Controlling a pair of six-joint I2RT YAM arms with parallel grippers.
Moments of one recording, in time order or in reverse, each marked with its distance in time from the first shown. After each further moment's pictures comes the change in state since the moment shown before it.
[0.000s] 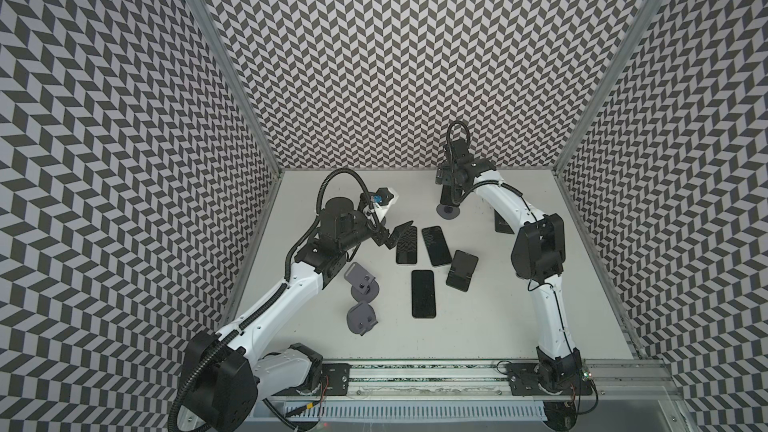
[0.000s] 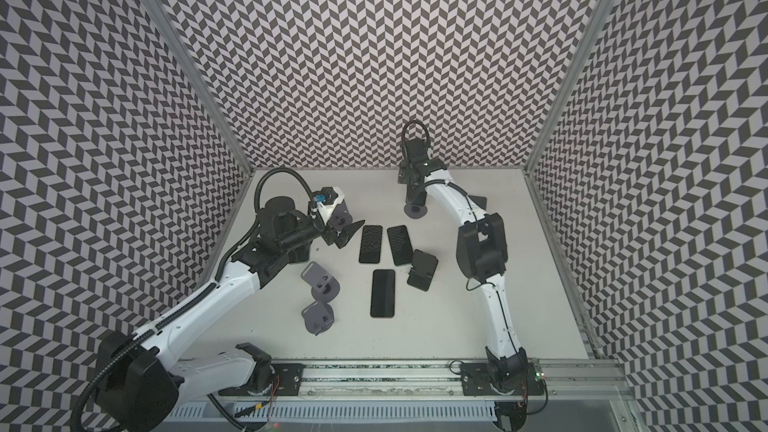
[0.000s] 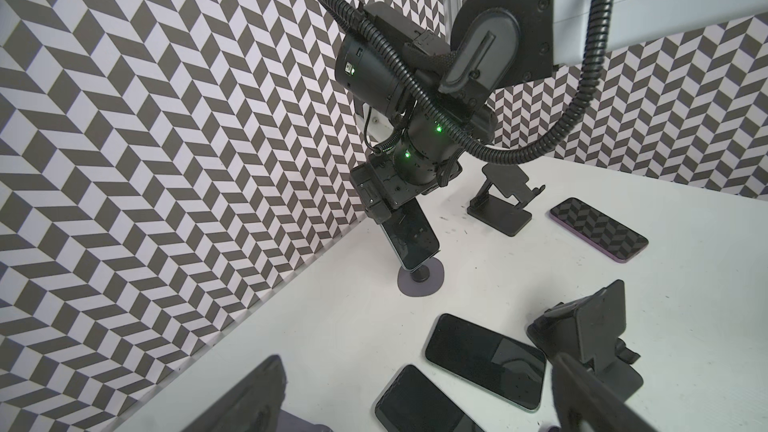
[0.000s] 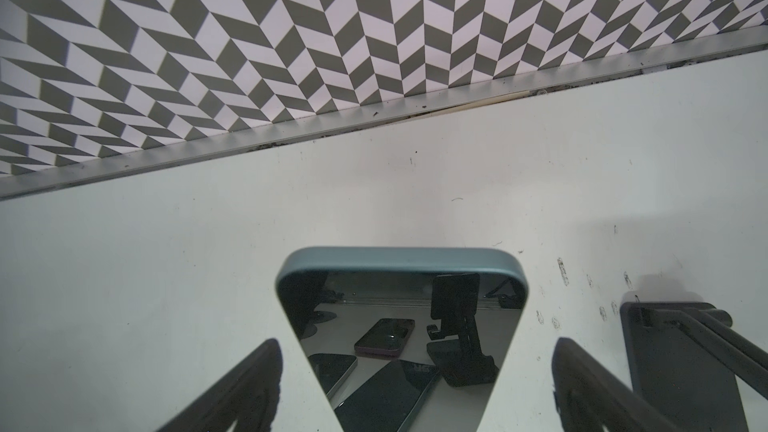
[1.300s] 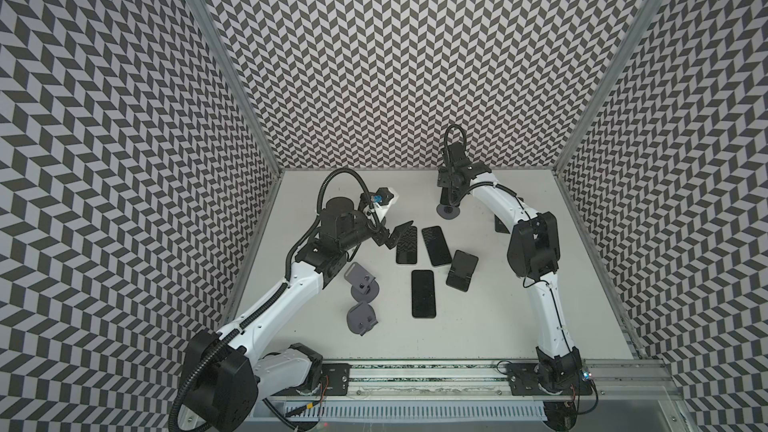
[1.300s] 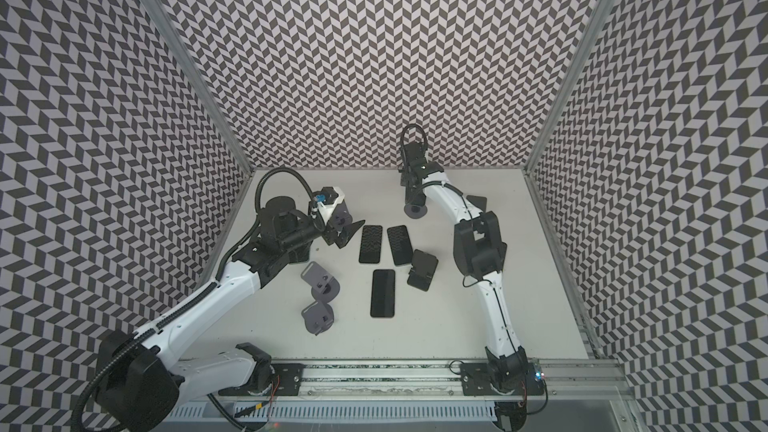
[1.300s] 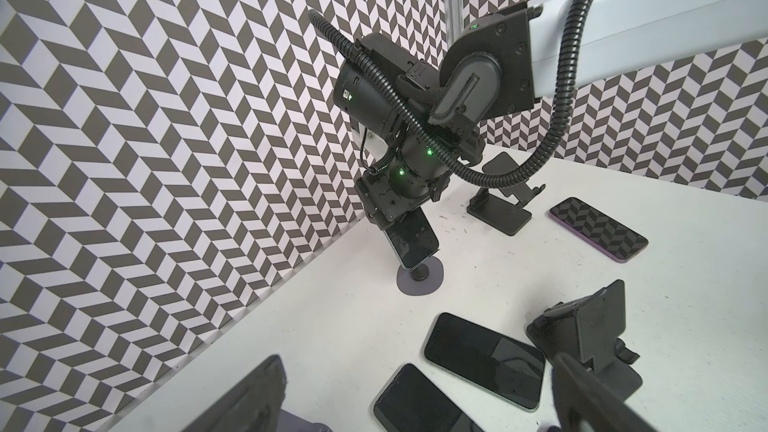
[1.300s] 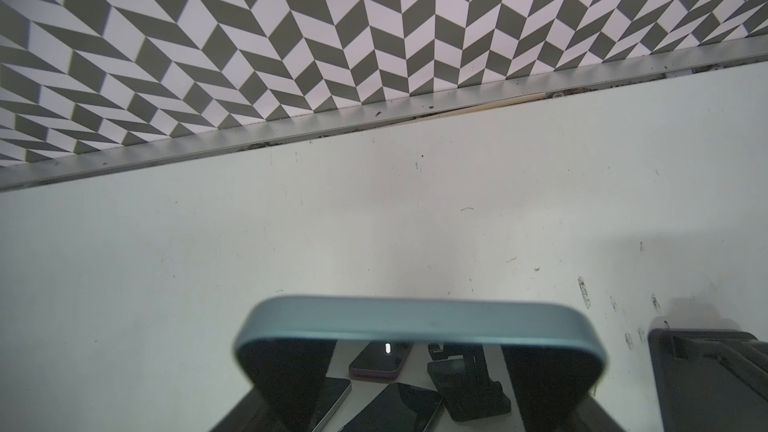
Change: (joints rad) left arm 0.000 0.005 0.000 0.000 -0.002 -0.007; right arm -0.007 0.052 0.001 0.061 0.003 -0.038
